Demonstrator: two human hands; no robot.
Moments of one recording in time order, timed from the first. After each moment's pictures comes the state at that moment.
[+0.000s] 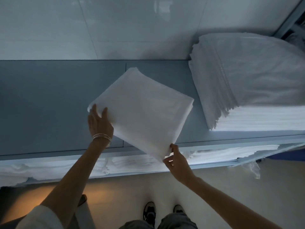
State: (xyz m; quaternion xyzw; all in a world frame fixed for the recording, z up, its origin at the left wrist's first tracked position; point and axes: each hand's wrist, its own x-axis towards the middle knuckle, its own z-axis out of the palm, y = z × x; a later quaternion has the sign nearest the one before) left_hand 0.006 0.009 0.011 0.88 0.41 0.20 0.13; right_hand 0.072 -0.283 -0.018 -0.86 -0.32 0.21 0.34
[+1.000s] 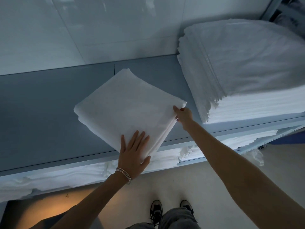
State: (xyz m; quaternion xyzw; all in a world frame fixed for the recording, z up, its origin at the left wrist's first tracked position) left_hand -0.011 -0.117 -0.024 0.99 0.07 0.09 0.05; right_hand 0.232 -0.234 0.004 -0.79 0.07 0.23 0.56
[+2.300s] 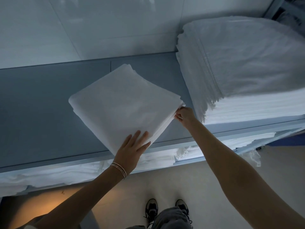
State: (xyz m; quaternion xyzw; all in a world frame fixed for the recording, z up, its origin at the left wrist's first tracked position) left_hand 0.013 -0.120 -0.018 0.99 -0.04 0.09 -0.05; right_hand 0.261 -0.246 -0.010 -0.68 0.15 0.29 0.65
